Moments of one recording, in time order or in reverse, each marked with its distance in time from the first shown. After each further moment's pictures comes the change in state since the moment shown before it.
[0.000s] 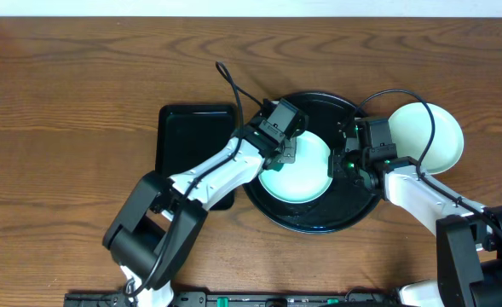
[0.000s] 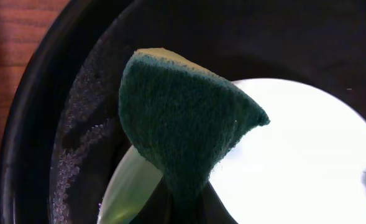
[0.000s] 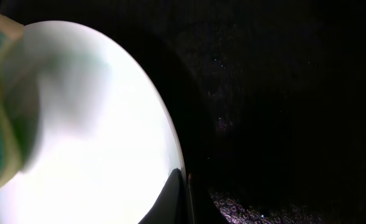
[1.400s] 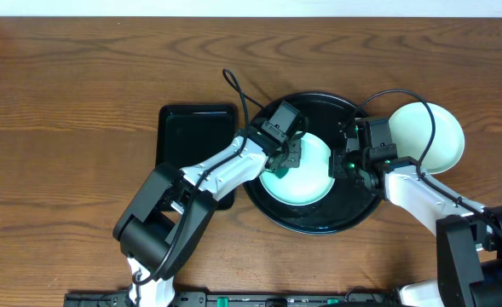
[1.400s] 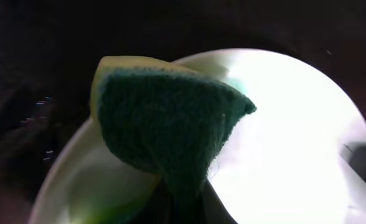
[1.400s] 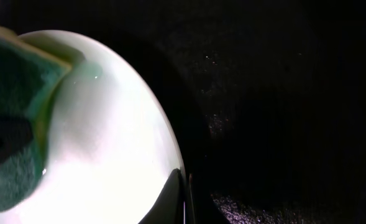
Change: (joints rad) left arm -0.002 0.063 0.003 0.028 0.194 -0.016; right arm 0.000 0.000 0.000 -0.003 0.016 0.000
